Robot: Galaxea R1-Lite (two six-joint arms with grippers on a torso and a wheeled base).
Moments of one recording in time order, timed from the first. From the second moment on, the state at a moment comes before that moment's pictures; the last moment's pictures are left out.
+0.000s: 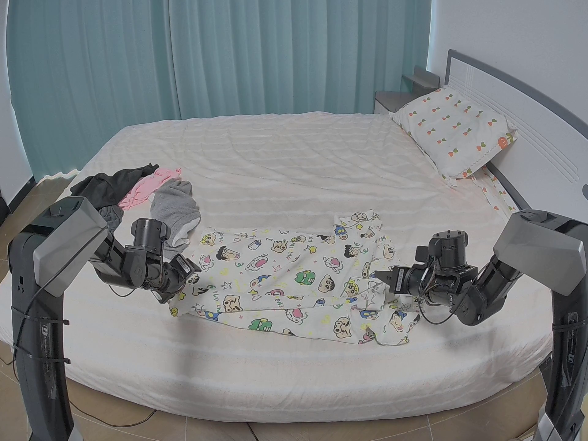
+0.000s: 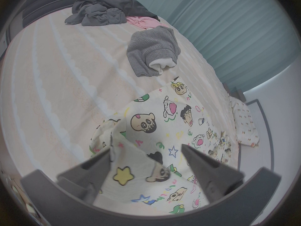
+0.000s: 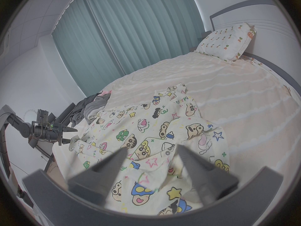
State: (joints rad) left arm -0.05 2.41 -1.28 -0.30 -0.10 -0.86; right arm 0.29 2.37 -0.94 -0.95 0.12 0.32
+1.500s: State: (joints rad) left arm -0.09 1.94 -0.50 -0.88 -0.56 -1.12; right arm 0.52 2.21 -0.35 -1.45 0.11 0.79
